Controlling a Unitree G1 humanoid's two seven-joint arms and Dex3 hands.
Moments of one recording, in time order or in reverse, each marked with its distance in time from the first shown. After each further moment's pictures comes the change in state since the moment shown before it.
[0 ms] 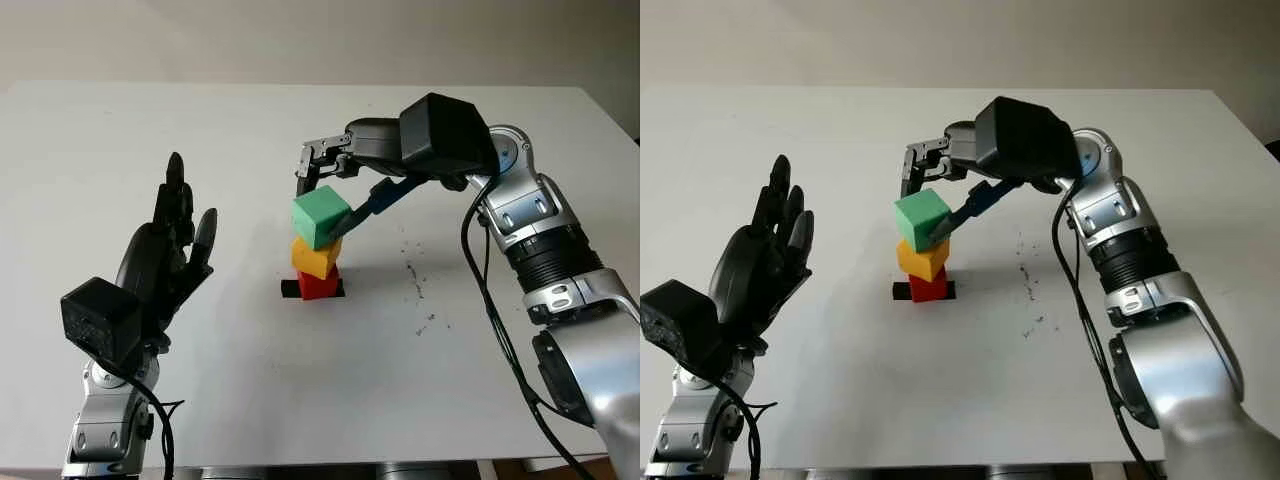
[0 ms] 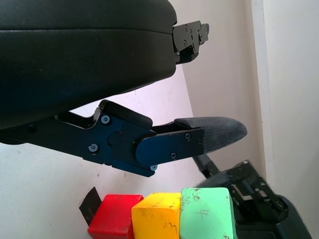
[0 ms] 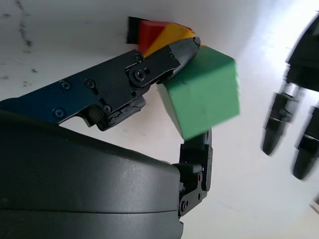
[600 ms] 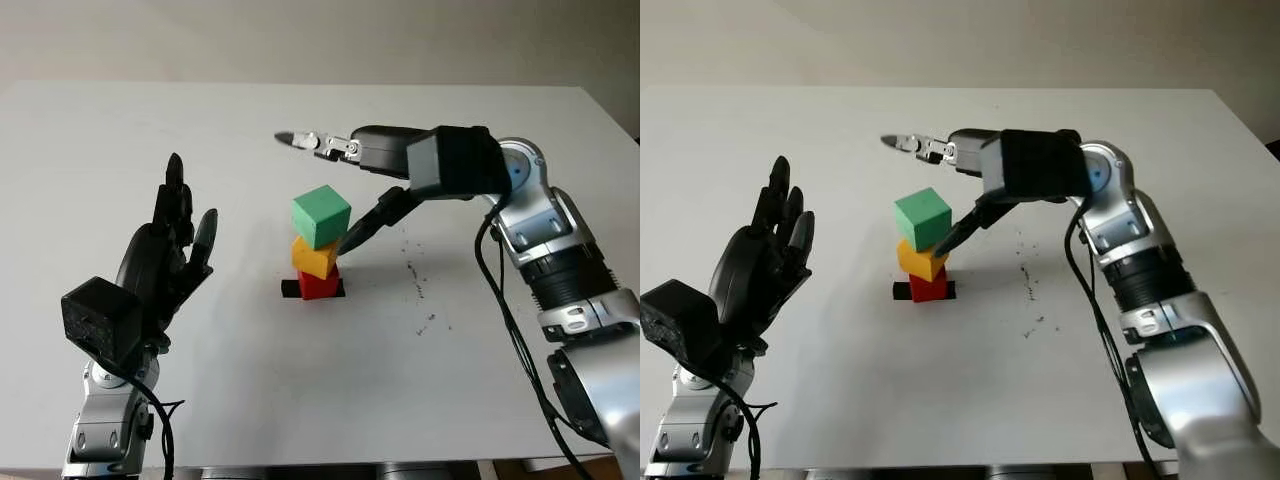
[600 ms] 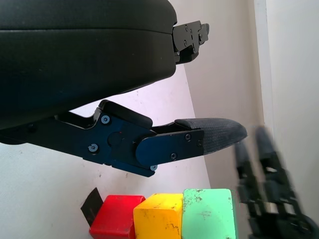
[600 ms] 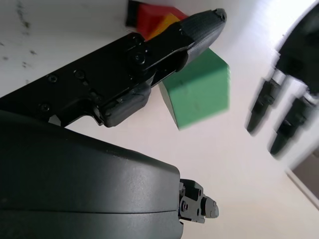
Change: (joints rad) left arm 0.002 0.000 0.000 0.000 0.000 0.006 0.003; right arm 0.127 -0.045 -0.085 -0.222 0.057 -0.037 -0.106
